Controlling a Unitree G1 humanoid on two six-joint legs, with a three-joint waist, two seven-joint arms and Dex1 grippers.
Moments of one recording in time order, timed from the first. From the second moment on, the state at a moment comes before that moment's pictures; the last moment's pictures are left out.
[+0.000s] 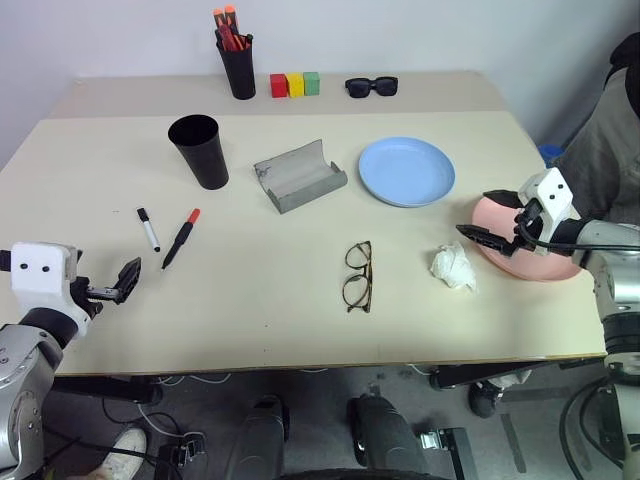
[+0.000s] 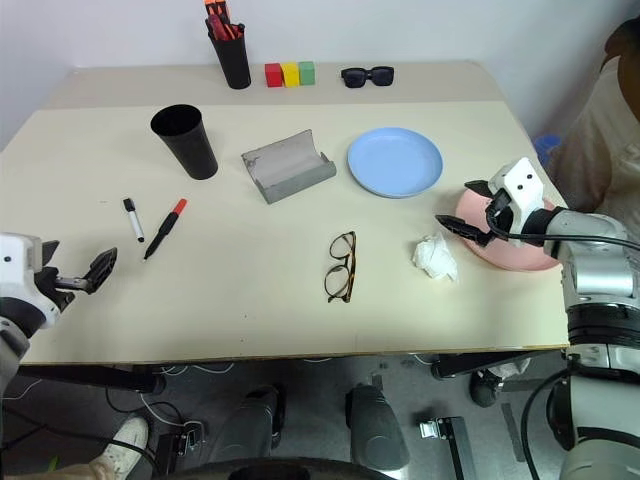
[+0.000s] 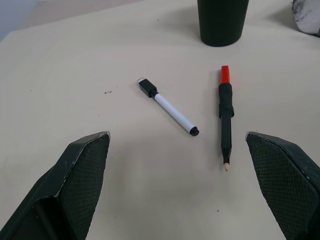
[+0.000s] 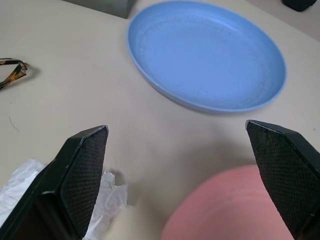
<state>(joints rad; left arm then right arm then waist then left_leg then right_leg) 0.16 0.58 0.62 -0.52 -0.41 0.69 -0.37 -0.54 -0.81 -0.14 0.46 0.24 0.12 1.04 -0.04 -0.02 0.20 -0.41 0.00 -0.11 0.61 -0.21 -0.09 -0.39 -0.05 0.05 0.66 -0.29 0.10</state>
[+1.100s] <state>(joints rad) -0.73 0.67 0.13 0.10 -0.37 1.24 -0.24 -0.39 -0.54 -0.03 -0.19 0.36 0.43 0.82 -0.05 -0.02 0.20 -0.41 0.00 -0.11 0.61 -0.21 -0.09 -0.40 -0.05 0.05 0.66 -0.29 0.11</state>
